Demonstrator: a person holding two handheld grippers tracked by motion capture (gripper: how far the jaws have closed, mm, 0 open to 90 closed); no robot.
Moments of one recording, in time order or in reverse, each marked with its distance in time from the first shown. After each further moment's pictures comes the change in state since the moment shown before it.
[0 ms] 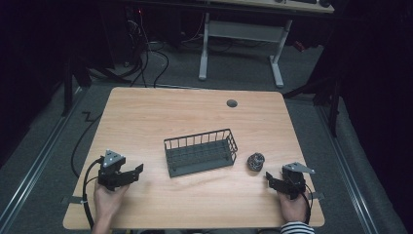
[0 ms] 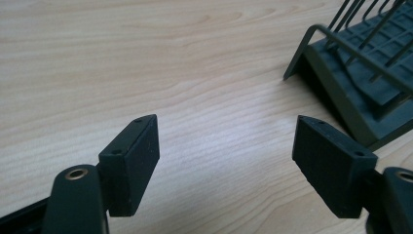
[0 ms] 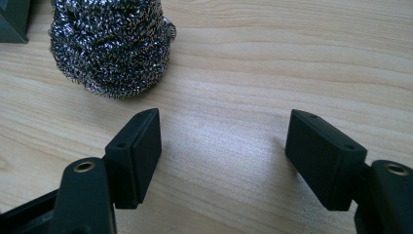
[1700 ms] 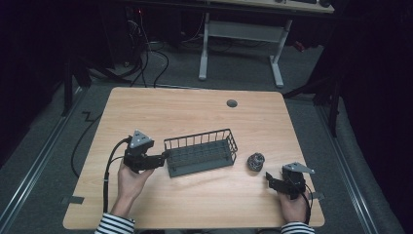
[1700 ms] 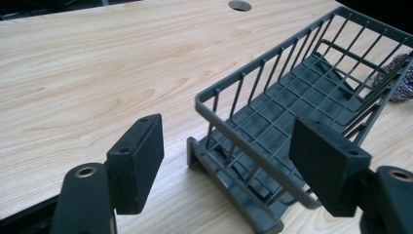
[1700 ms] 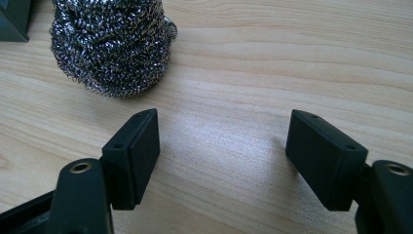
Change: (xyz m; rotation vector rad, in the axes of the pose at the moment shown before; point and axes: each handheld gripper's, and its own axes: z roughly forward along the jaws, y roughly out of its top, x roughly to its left) left arm -0.061 0.077 0.008 -0.051 -0.152 0.111; right arm 0.000 0.000 0.000 0.001 0.002 -0.006
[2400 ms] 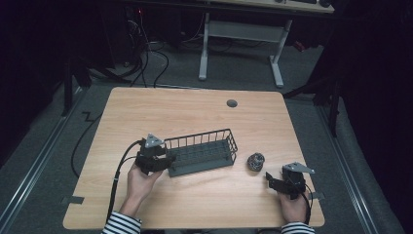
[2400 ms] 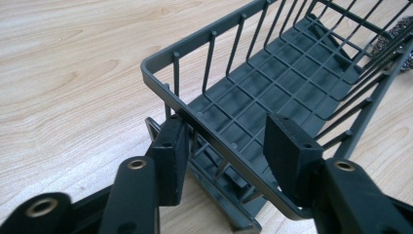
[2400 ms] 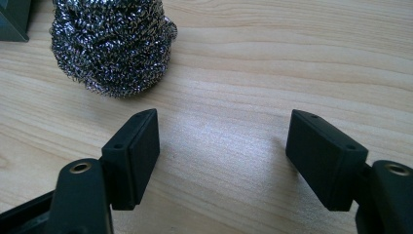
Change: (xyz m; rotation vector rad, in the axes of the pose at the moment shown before) left arm -0.016 -0.004 0.031 0.114 -0.043 0.001; right arm 0.000 0.000 0.000 0.000 0.001 -0.001
